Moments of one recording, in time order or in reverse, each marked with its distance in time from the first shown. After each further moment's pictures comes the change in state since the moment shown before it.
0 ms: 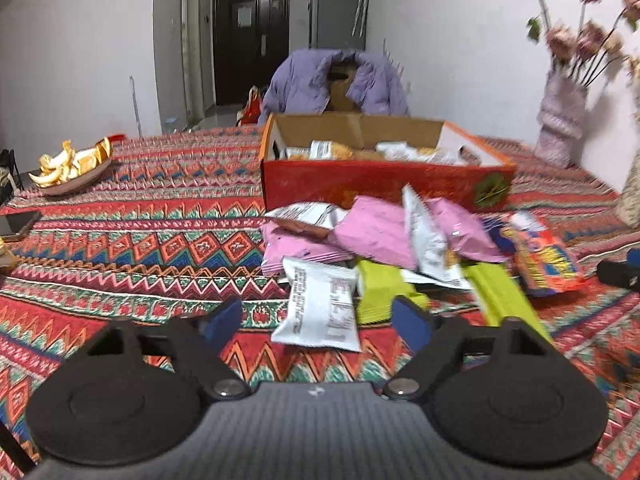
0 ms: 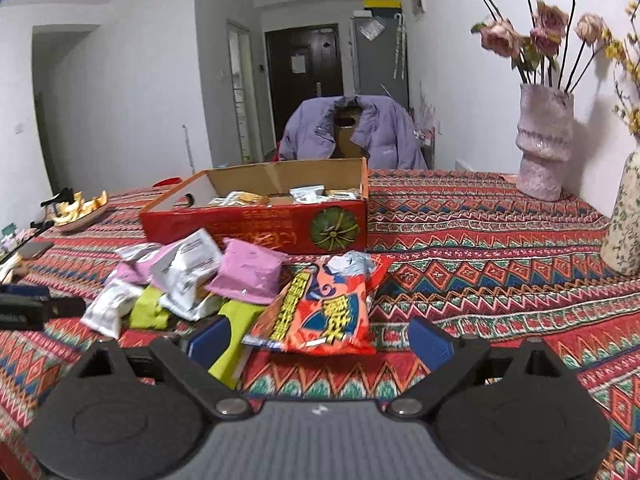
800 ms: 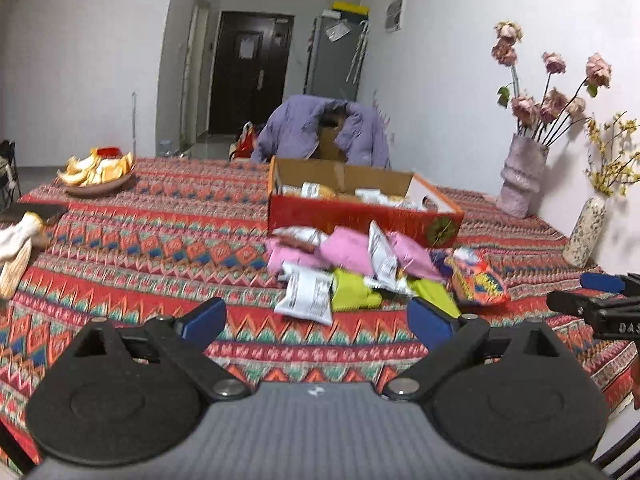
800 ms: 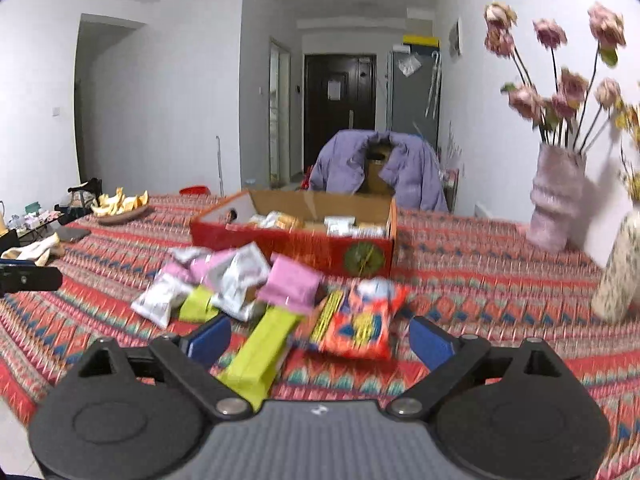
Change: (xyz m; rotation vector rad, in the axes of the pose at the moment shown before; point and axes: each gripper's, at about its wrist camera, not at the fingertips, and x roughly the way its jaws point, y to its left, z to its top) left arm -0.121 0.019 -0.030 -0.099 -0.137 -0.078; right arm -0.081 0.030 -0.019 -0.139 -0.074 0.055
